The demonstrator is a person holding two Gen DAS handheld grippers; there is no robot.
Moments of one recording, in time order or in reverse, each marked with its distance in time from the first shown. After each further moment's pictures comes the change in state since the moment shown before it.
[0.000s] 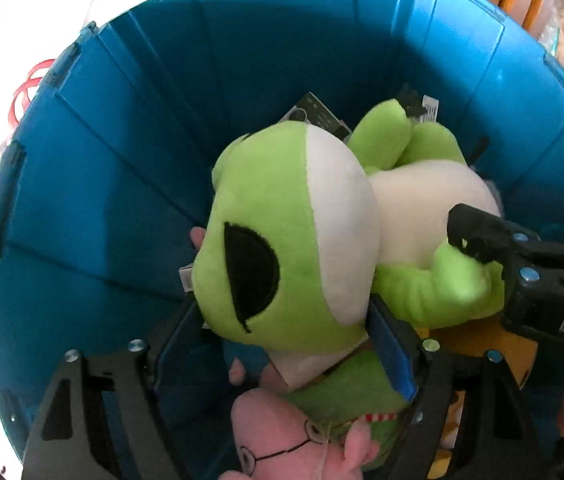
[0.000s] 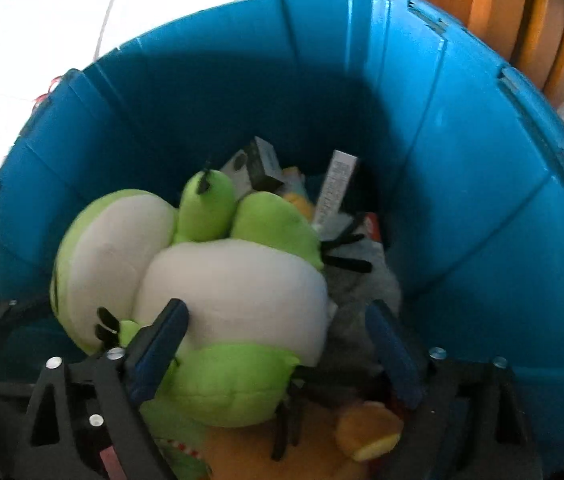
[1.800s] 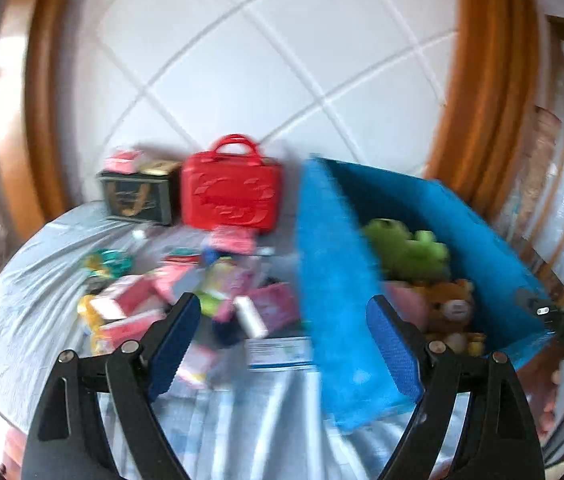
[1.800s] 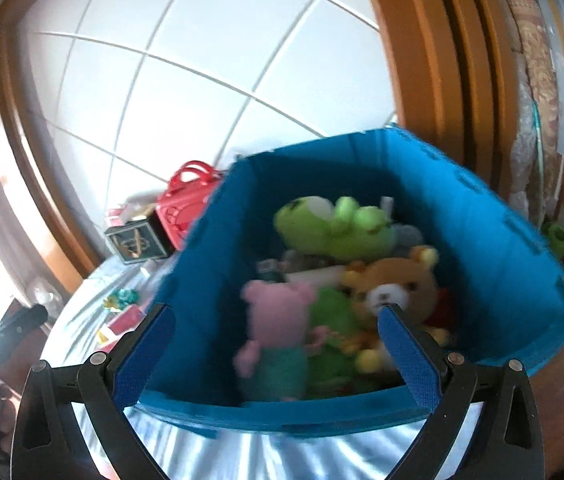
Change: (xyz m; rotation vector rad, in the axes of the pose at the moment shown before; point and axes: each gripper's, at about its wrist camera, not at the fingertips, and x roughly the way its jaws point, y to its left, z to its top) left arm -0.232 0.193 -0.344 -0.383 -0.669 0.018; right arm -0.219 0.132 -0.239 0.022 -0.537 0.148
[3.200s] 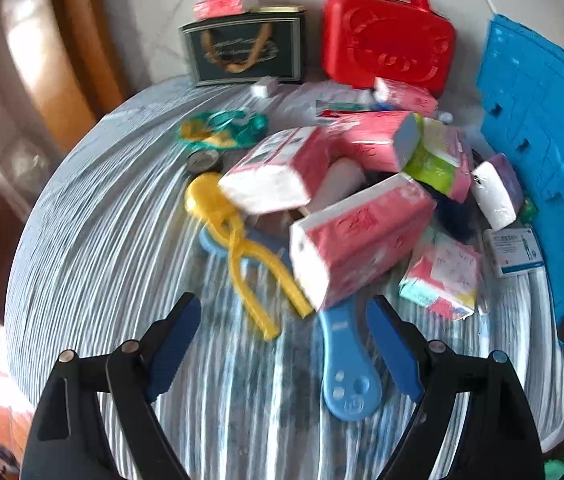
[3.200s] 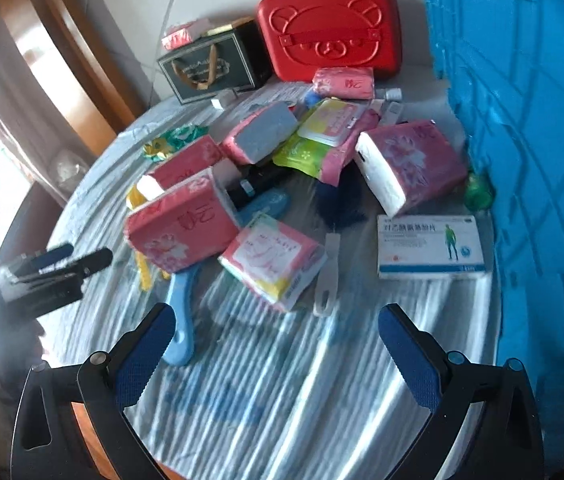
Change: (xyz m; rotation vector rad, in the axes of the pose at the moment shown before) left arm 0.190 0.243 -0.103 0.055 0.405 0.201; right arm 0.251 0.214 -0.162 -0.164 0.466 0.162
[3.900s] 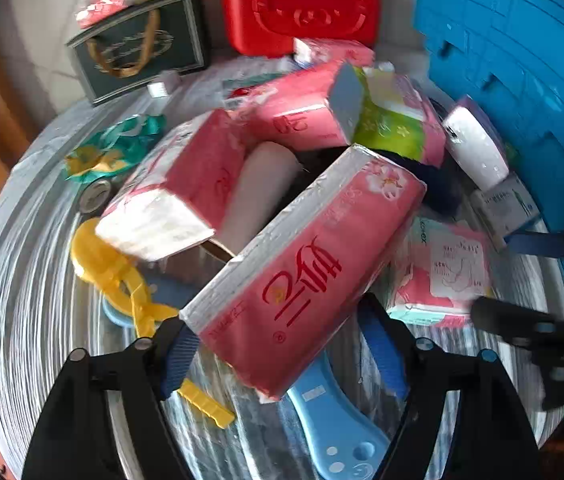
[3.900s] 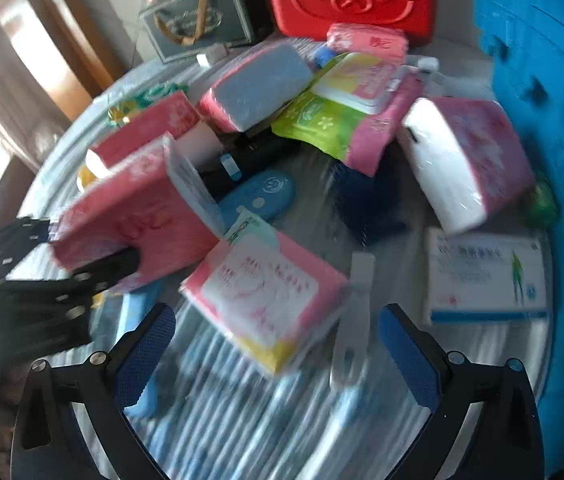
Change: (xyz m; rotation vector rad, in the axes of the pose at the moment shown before) left arm 0.081 -0.036 0.021 0.177 0.042 -0.145; right arm 0.111 0.010 0.030 -0.058 0.112 -0.048
